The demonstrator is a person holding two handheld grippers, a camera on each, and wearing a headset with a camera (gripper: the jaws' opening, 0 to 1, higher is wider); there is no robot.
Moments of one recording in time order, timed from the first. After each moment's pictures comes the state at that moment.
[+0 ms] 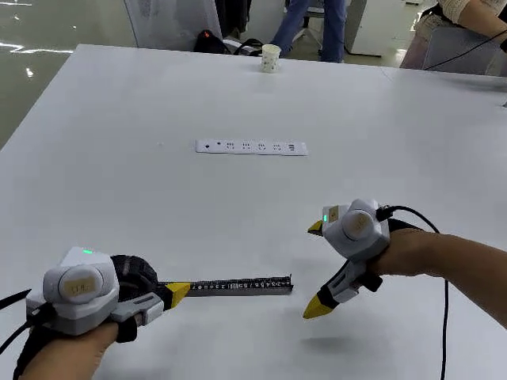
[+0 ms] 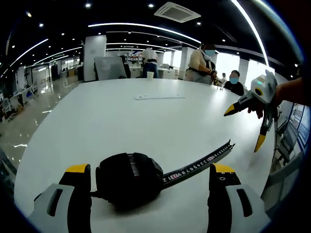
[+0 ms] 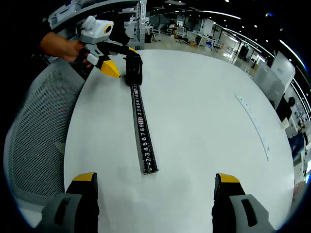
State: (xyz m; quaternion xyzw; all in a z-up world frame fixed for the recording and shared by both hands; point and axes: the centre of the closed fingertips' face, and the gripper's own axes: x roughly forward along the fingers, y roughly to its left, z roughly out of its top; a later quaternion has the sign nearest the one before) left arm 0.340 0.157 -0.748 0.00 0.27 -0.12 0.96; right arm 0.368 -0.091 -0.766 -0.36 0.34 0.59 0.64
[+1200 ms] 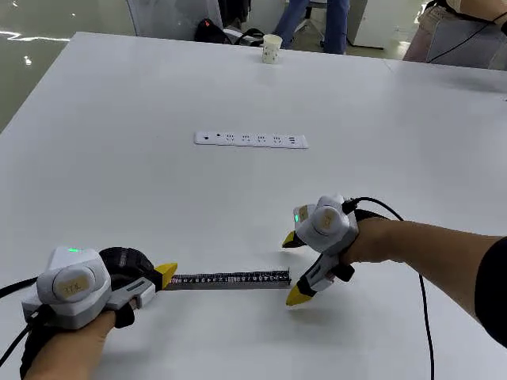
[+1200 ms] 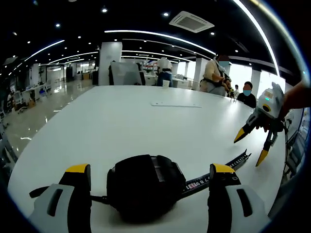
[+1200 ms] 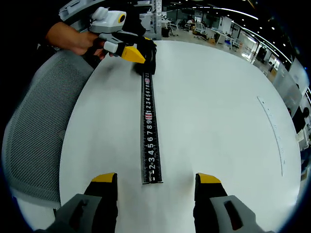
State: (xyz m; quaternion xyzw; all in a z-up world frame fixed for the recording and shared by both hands) left arm 0.357 0.178 -0.757 -0.03 0.23 -0.06 0.97; right arm 0.363 -0.076 -0.800 -0.38 0.36 0.63 0.57
